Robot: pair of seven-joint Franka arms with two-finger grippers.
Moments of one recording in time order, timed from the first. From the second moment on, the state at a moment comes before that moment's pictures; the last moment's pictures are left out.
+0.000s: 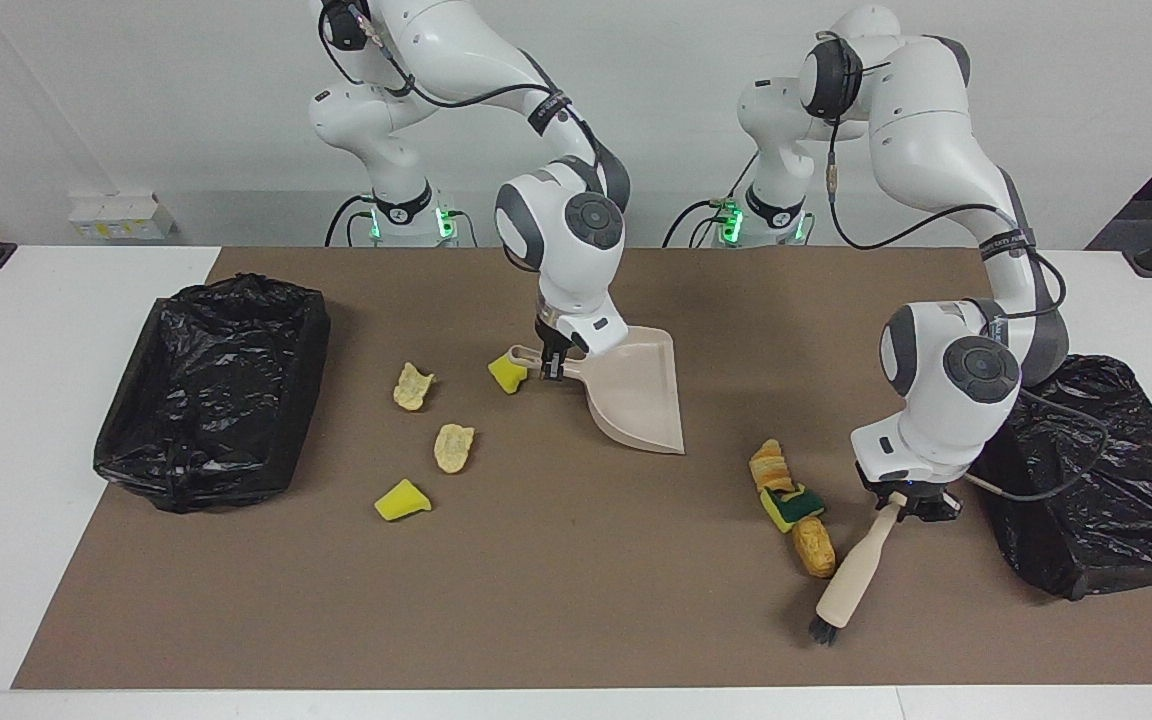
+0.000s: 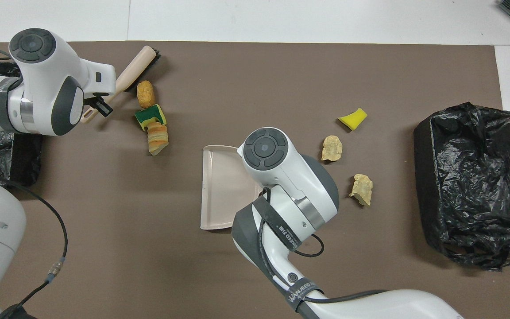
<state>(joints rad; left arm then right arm) -0.15 0.62 0.05 -1.43 0.13 2.08 0.64 0.61 0.36 -0.02 -1.72 -0.09 1.90 -0.87</state>
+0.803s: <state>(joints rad) -0.23 0.30 0.04 -1.81 0.13 1.88 0.54 0.61 0.36 -0.02 -1.72 -0.09 1.90 -0.87</state>
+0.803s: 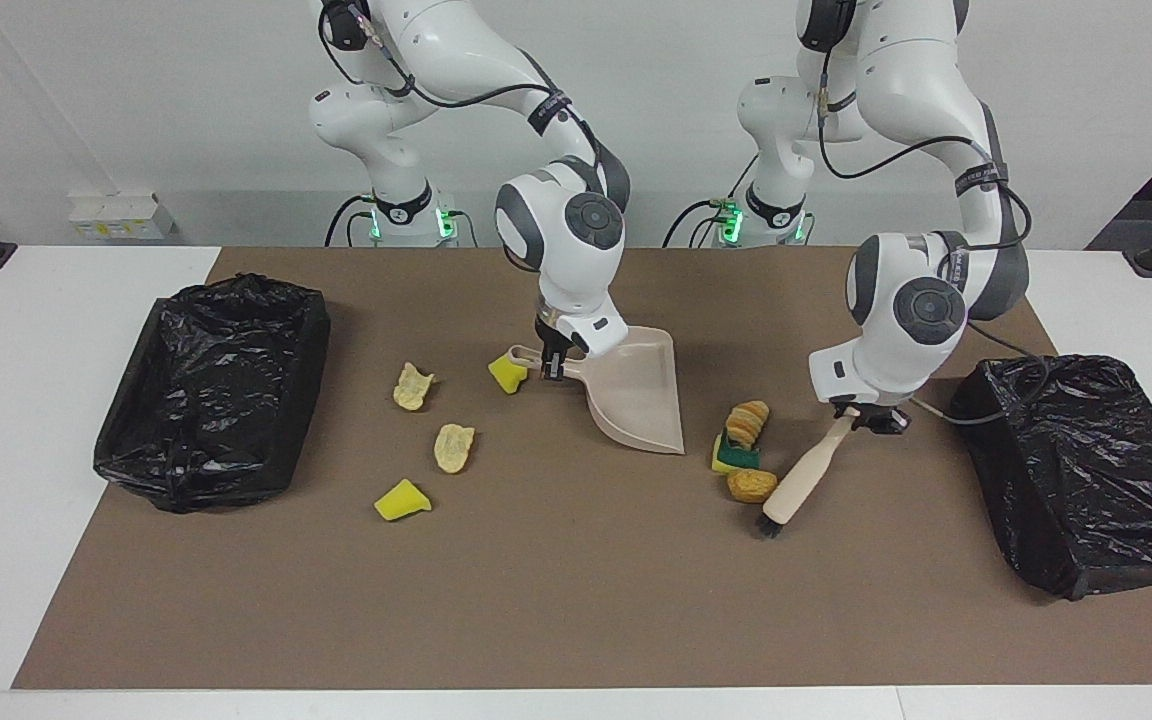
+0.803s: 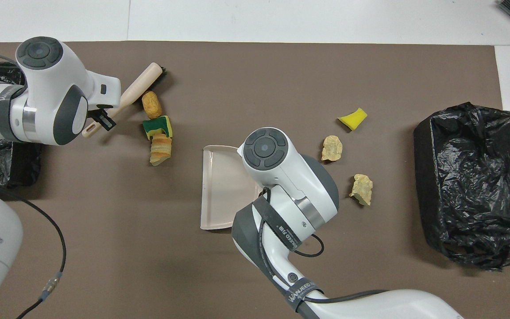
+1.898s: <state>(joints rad) -0.64 0.04 0.03 -2.05 0.01 1.69 -0.02 0.61 0.36 -0.02 -1.72 -0.09 1.90 -0.87</state>
